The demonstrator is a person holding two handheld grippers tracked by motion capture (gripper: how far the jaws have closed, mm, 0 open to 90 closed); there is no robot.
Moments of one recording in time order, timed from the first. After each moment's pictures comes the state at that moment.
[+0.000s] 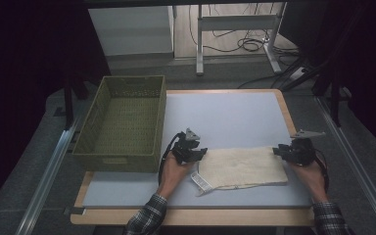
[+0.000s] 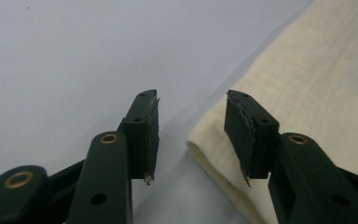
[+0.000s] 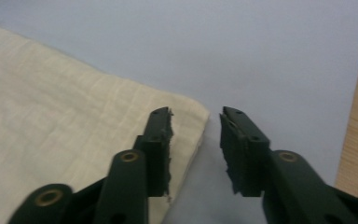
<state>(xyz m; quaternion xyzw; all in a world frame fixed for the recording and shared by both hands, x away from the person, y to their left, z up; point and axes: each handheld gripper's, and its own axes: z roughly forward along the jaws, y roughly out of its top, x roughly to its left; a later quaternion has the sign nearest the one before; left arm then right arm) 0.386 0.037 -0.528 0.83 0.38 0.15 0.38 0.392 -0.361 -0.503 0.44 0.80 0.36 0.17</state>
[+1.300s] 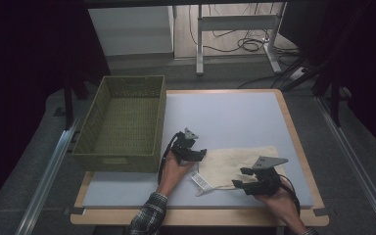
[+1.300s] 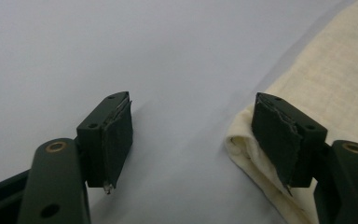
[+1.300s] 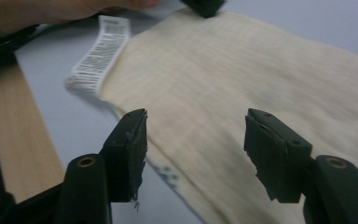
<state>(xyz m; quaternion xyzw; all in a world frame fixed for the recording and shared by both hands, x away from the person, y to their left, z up) 0.399 0.044 -0.543 0.82 0.40 0.14 0.38 0.303 -0.240 -0.512 0.29 0.86 0.41 0.08</state>
